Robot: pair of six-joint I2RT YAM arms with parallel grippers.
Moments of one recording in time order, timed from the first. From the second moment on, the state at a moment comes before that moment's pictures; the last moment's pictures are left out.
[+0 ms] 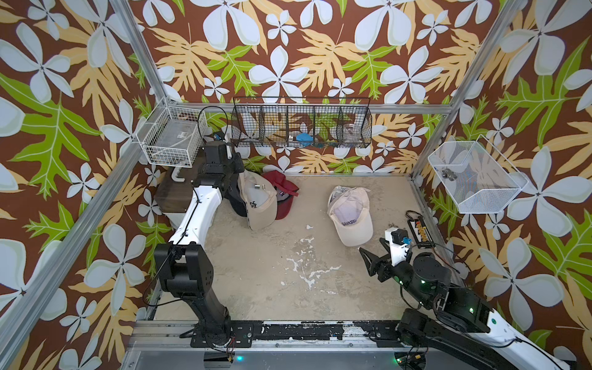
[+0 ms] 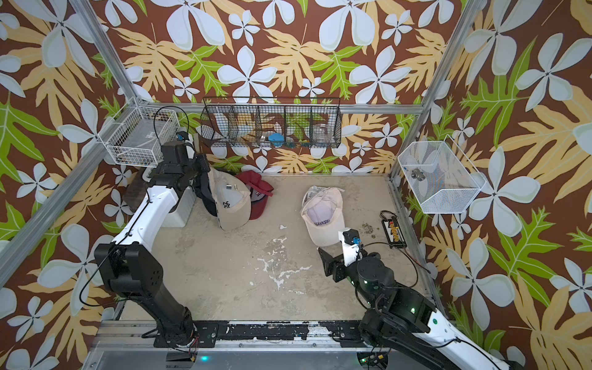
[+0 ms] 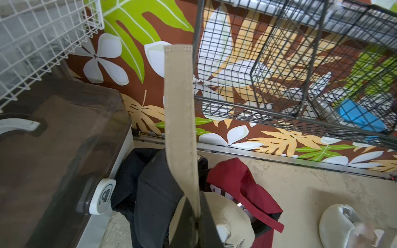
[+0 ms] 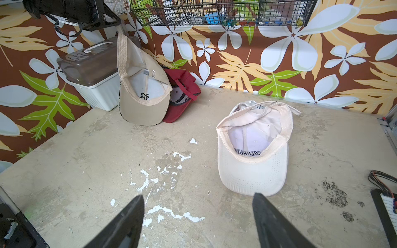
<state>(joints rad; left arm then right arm) -0.02 1.71 1.64 -0.32 -0.03 -0.22 0.91 0.48 0.73 -0.57 0.41 0.24</state>
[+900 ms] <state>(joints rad) -0.02 1.70 1.59 -0.31 -0.13 -0.25 0.91 0.48 0.73 -0.57 0.41 0.24</state>
